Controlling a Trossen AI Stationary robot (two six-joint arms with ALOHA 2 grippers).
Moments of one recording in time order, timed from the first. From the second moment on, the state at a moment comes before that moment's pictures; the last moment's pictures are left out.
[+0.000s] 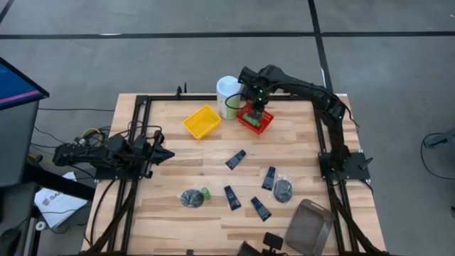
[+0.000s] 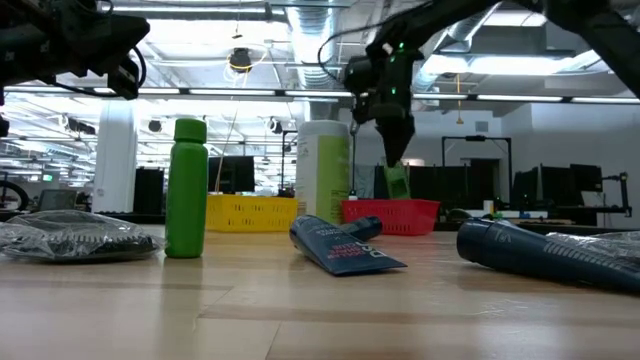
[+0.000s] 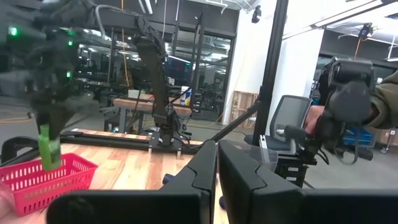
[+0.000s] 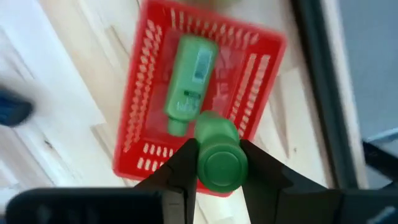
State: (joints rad) left arm -0.03 0.02 0.01 0.23 0.05 -0.16; right arm -0.58 2.04 1.87 -1.28 0.06 -0.21
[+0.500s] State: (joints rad) left arm -0.03 0.02 0.01 0.24 0.04 -0.16; right arm -0.58 1.63 1.37 -0.84 0.05 -0.13
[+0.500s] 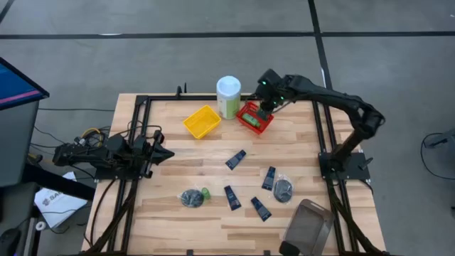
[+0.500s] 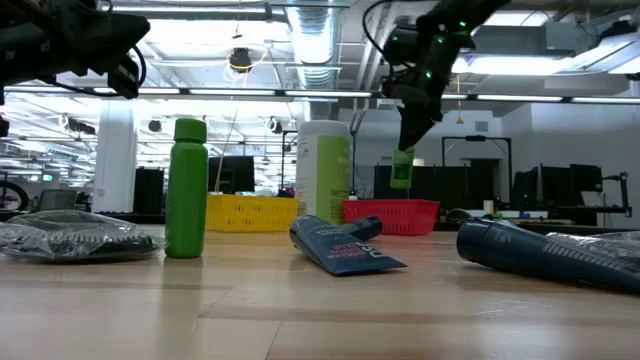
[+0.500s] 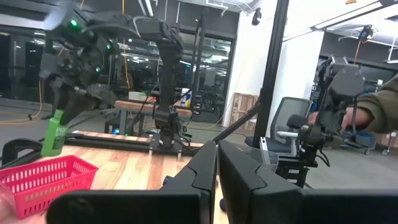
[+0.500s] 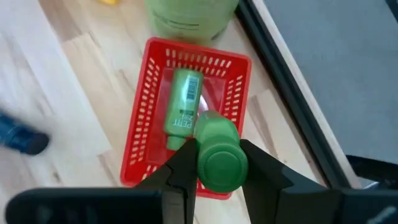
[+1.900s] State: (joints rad) left arm -0.03 0.02 0.01 0.26 0.05 -0.16; right arm -0.60 1.79 1.31 -0.76 0.08 -0.12
